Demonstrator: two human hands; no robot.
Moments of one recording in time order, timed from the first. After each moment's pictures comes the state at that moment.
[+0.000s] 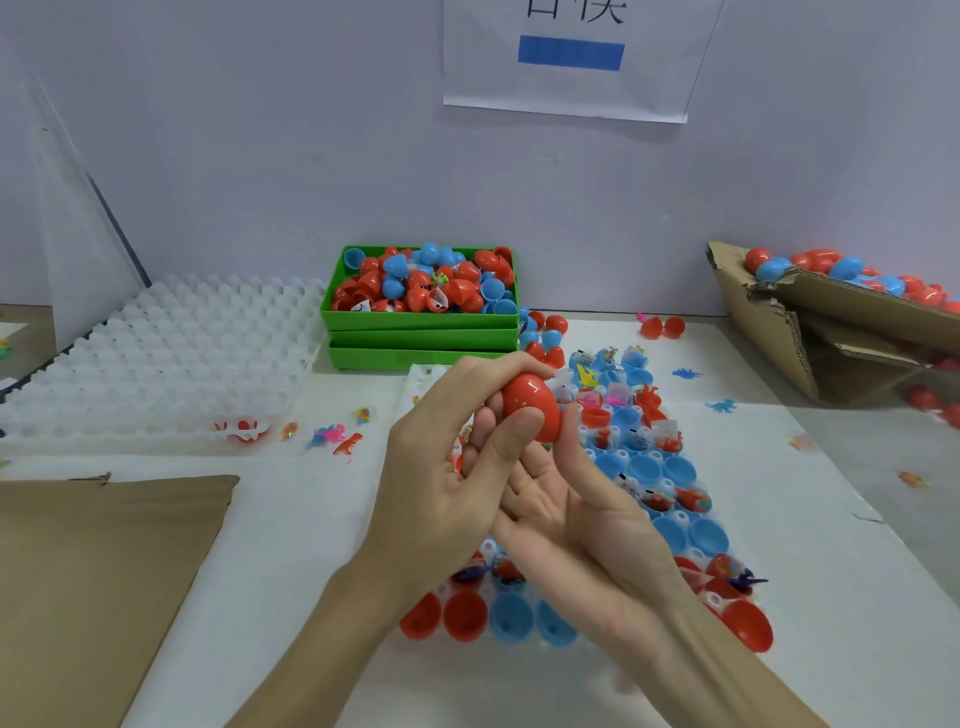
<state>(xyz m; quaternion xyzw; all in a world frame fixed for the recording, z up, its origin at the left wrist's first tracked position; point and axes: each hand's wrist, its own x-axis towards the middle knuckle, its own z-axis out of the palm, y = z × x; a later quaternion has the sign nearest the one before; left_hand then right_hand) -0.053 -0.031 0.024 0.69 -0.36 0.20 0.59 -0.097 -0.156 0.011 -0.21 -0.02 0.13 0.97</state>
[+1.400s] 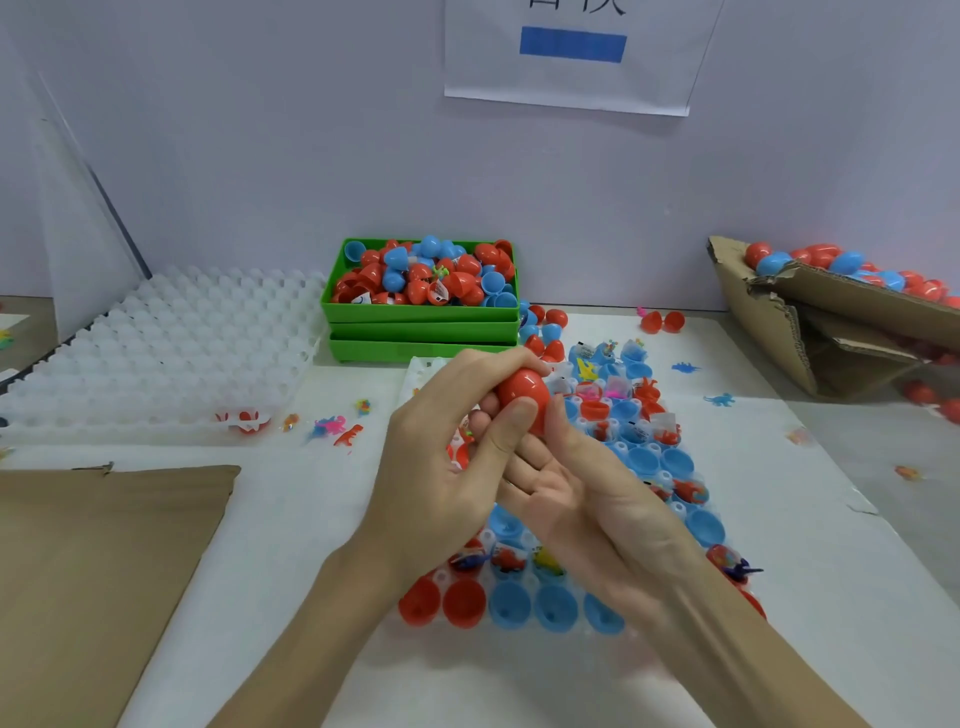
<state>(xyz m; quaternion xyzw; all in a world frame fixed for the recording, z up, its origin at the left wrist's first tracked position) -0.047 -0.028 0.020 0.71 -0.37 0.21 0.56 -0.089 -0.170 0.013 -0.36 -0.06 0.10 0.92</state>
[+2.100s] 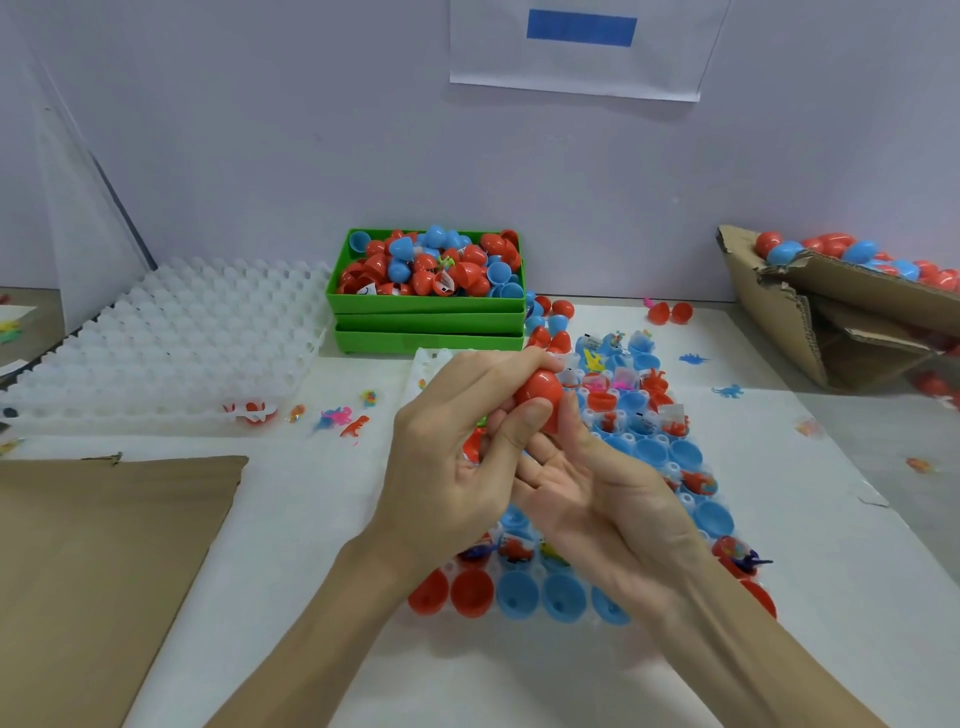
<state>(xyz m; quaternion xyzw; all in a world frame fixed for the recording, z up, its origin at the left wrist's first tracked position) -0.046 -0.030 0.014 0.72 -0.38 0.27 0.52 -0.090 -0.169 0.008 -0.30 -0.05 0.11 0.94</state>
